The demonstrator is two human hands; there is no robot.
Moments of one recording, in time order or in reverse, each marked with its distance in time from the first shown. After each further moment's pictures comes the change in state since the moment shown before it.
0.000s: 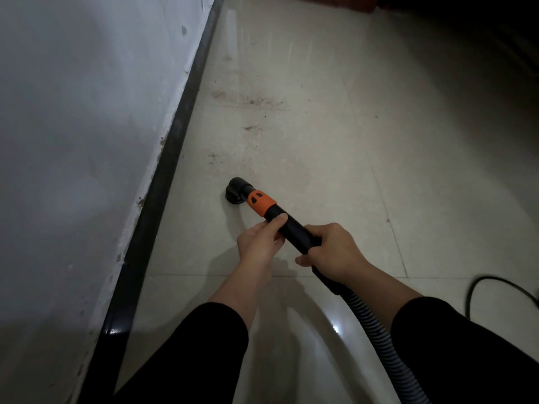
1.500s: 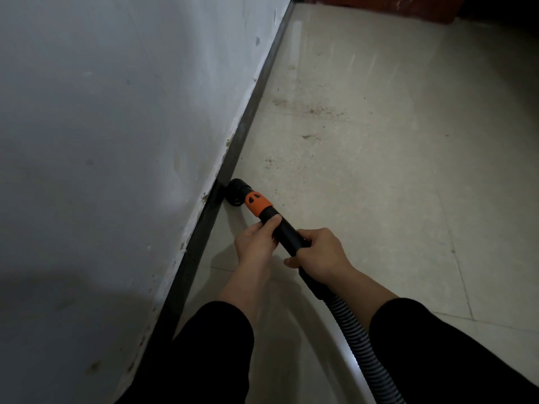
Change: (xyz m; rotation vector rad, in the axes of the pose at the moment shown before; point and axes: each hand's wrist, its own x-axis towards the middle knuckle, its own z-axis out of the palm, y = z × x) left_hand 0.012 0.050 -0.065 -0.055 0.257 0.132; right_hand 0.028 -0.064 0.070 0.081 -0.134 -0.054
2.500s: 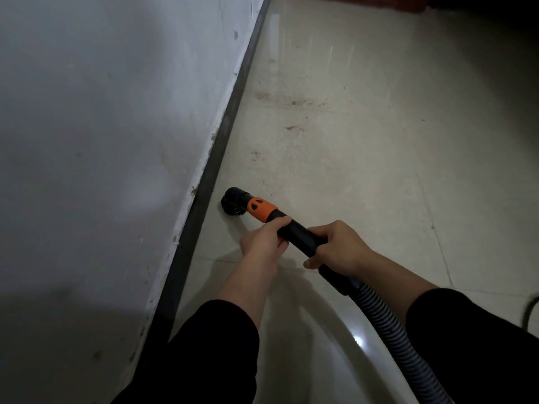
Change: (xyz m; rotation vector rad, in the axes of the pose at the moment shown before) left_hand -0.026 -0.010 0.003 0.062 -0.048 -0.248; right_hand -0.035 0.015 -0.035 -0.140 -0.090 0.010
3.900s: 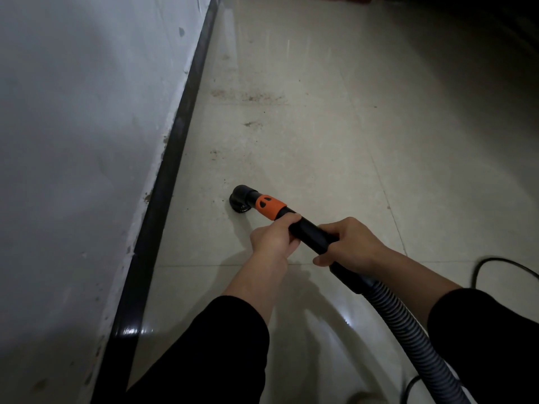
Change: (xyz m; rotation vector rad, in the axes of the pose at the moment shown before) left_hand -0.032 -0.043 0.064 0.092 -0.145 -0.051; right_hand -0.040 0.059 -0.045 0.048 0.101 0.111
